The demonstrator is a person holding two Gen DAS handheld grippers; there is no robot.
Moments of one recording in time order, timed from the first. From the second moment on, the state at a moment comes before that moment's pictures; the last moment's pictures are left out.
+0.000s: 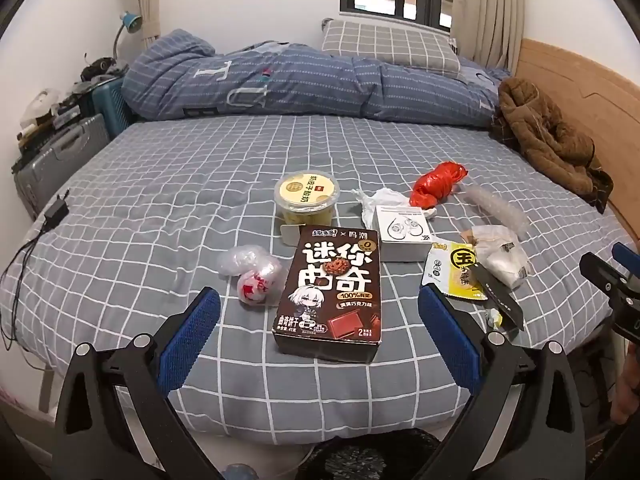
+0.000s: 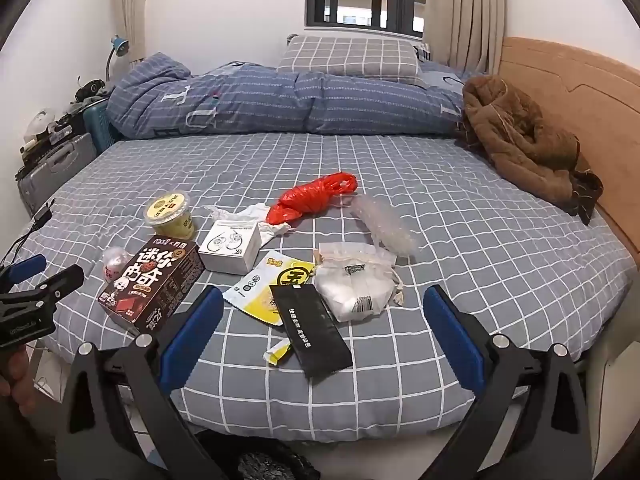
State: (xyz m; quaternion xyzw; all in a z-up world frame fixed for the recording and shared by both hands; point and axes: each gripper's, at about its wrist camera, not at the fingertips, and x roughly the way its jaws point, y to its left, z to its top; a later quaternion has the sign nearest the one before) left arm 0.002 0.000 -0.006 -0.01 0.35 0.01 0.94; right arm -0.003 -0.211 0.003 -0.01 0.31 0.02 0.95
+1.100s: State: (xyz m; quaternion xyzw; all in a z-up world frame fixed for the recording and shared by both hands) left arm 0.000 -0.004 -0.006 -0.01 0.35 0.01 0.94; right arm -0.002 -0.212 0.009 0.00 0.30 0.02 0.95
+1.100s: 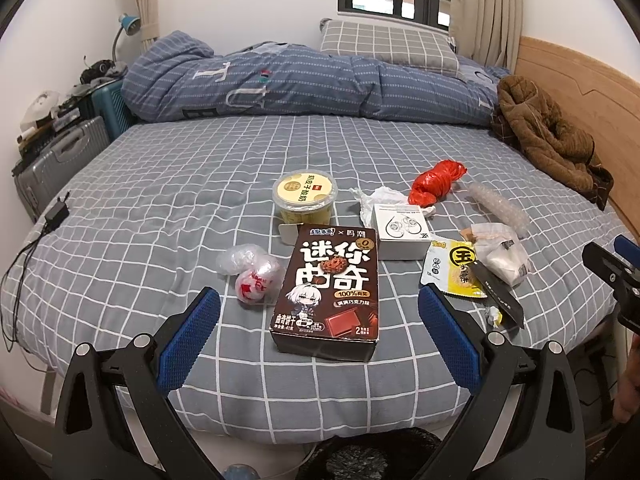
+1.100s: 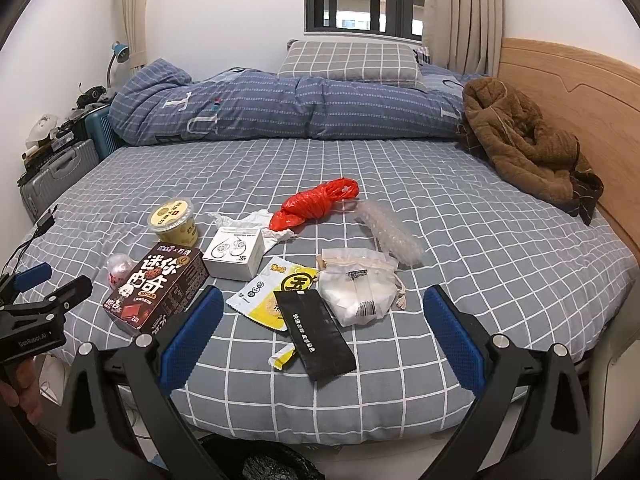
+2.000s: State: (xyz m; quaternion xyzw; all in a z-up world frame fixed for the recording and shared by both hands) left arm 0.000 -0.005 -0.006 -0.01 0.35 0.01 0.94; right arm -0.002 -0.212 0.008 0.00 0.30 0.02 0.95
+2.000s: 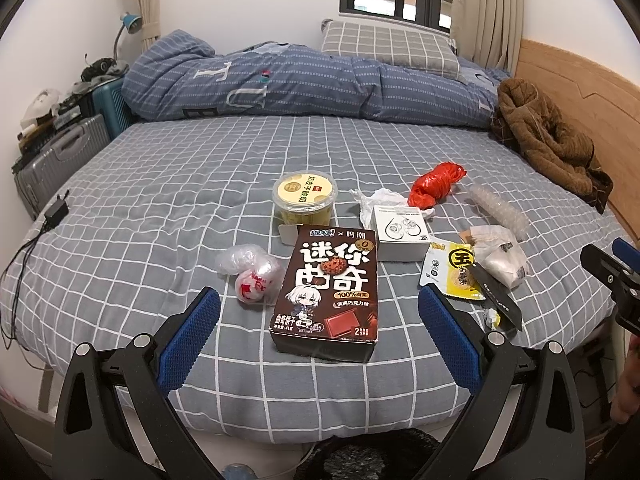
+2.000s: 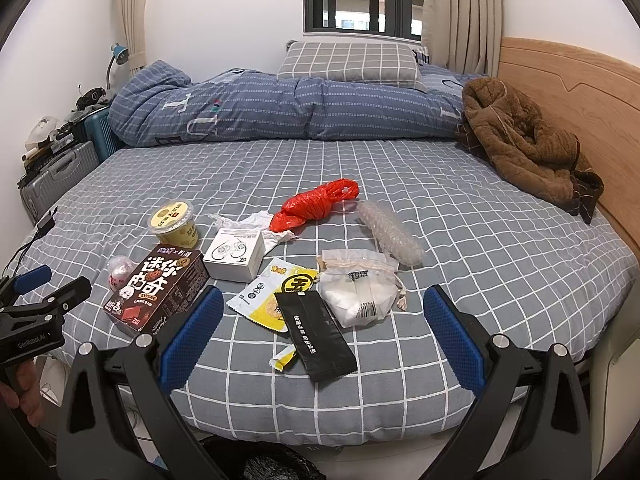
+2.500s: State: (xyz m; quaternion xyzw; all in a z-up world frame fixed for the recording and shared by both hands) left arm 0.000 -0.005 -0.005 -0.01 0.35 0.01 0.94; right arm -0.003 -0.212 0.008 0.00 0.30 0.02 0.95
